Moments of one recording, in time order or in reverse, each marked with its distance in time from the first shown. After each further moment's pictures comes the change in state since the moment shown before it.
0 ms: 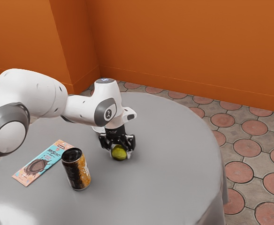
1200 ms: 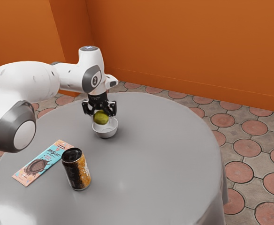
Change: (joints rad) arm 0.048 0.107 0.180 0.351 0.029 -0.195 0.029
